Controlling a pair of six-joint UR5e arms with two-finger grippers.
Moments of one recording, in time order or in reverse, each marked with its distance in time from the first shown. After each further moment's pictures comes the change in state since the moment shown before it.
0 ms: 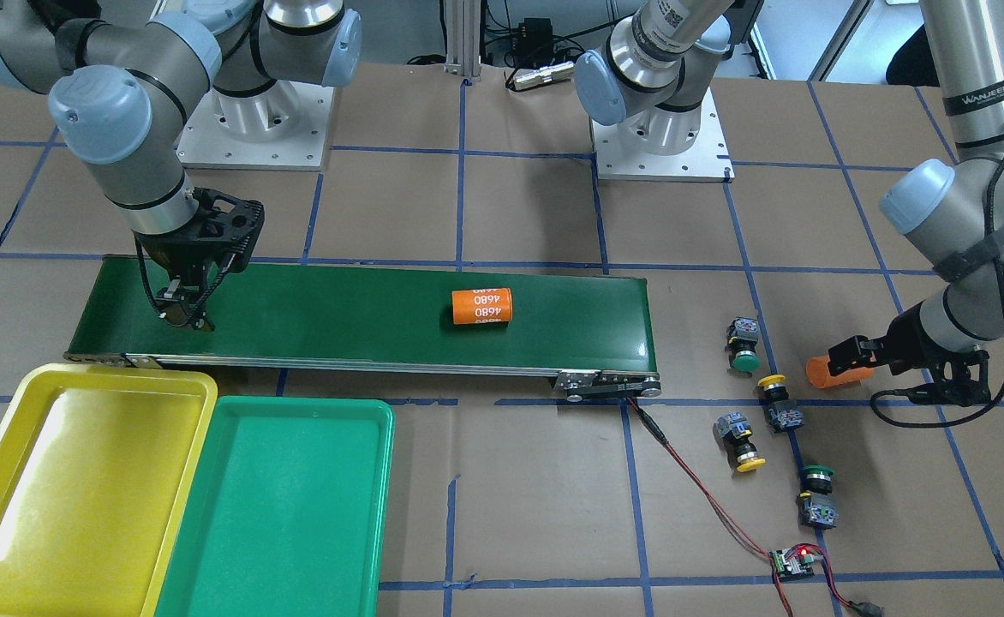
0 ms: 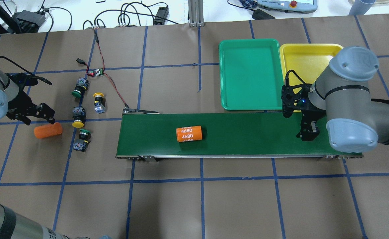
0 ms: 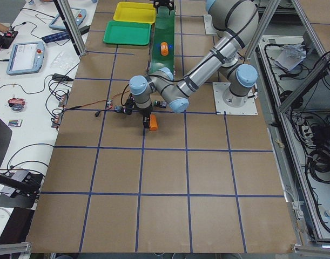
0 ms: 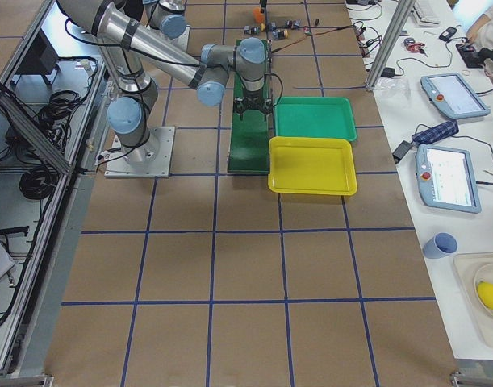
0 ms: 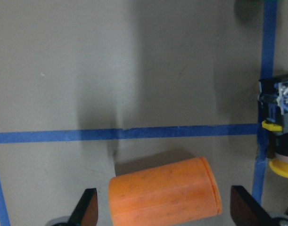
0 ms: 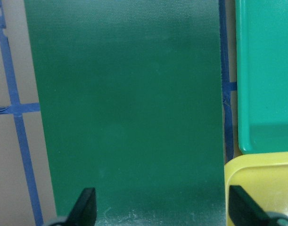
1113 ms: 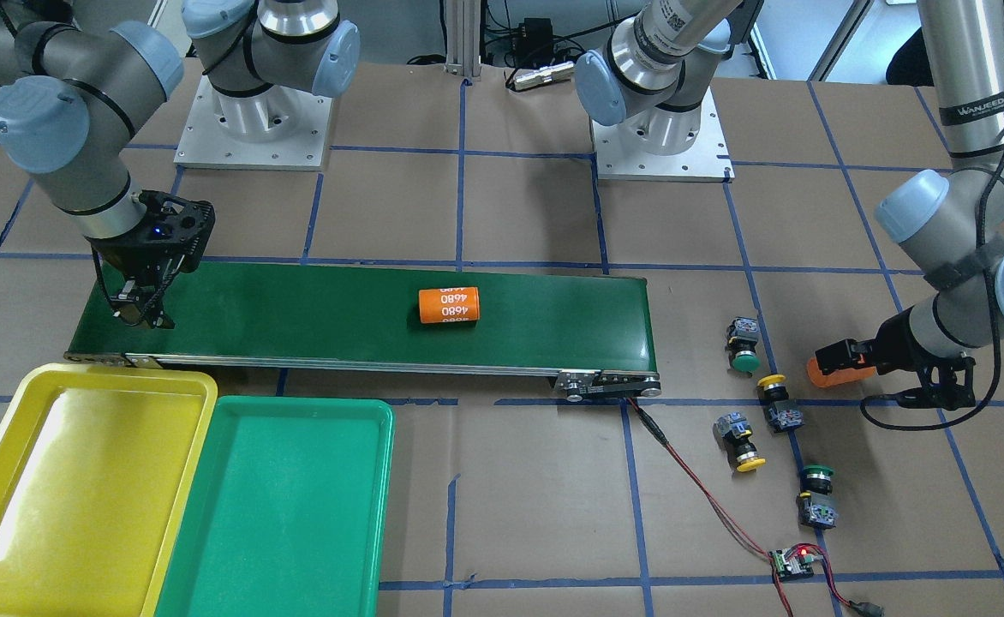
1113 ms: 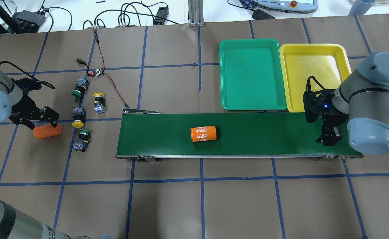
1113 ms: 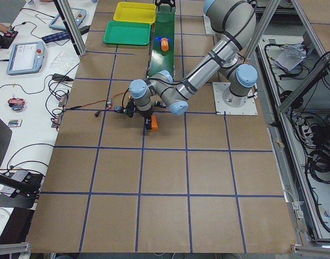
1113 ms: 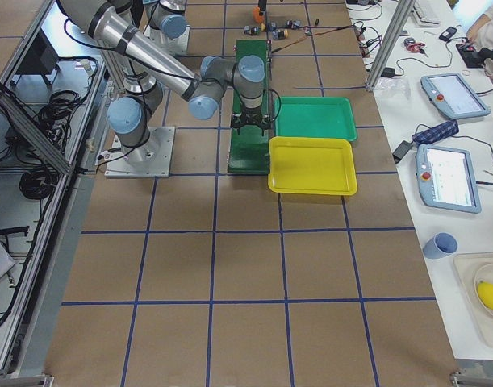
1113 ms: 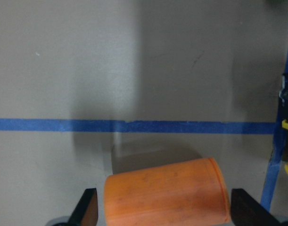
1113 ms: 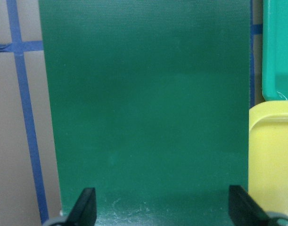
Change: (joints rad) left arm 0.004 -0.030 -0.009 -0.006 -0.007 -0.013; right arm -0.145 0.001 0.040 -0.004 0.003 -0.173
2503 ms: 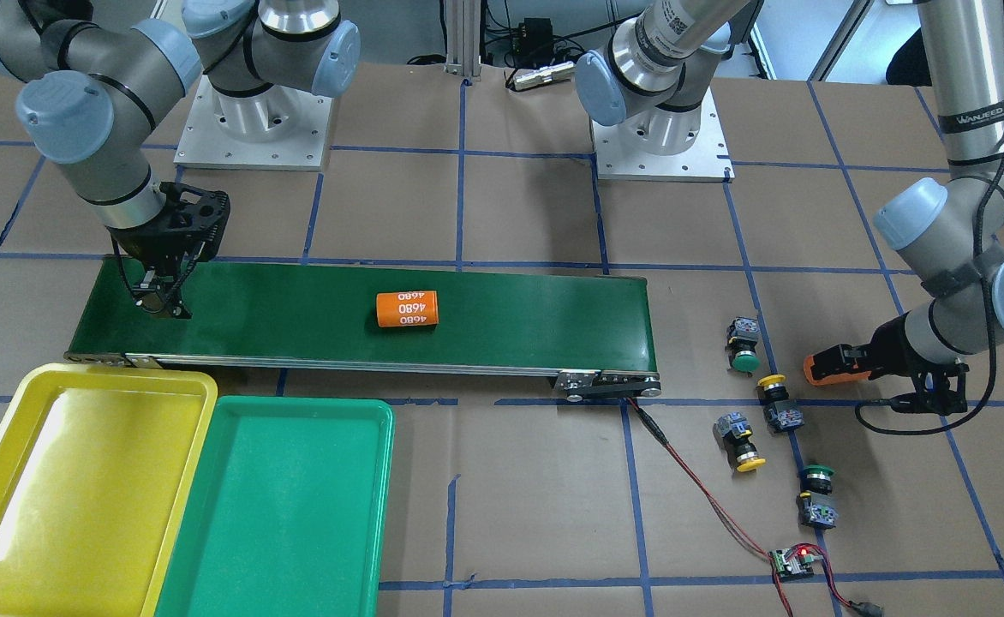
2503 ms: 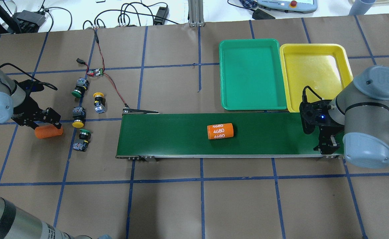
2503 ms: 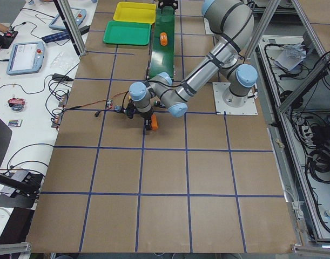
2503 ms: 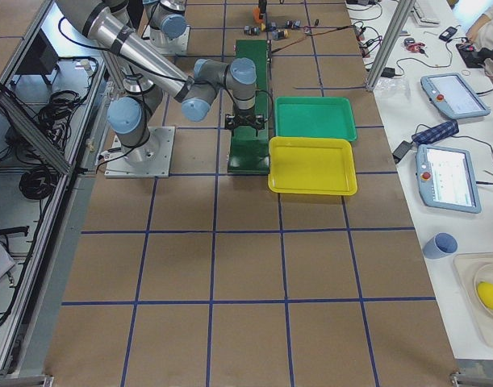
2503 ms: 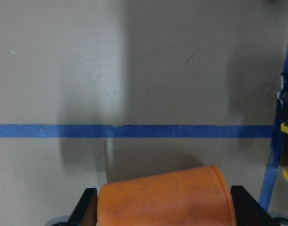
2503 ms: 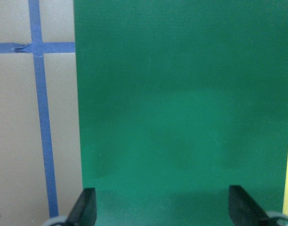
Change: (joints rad) left arm 0.003 -0.021 0.005 -0.002 -0.023 0.005; right arm 0.007 -0.035 0.075 -0.047 0.006 -0.034
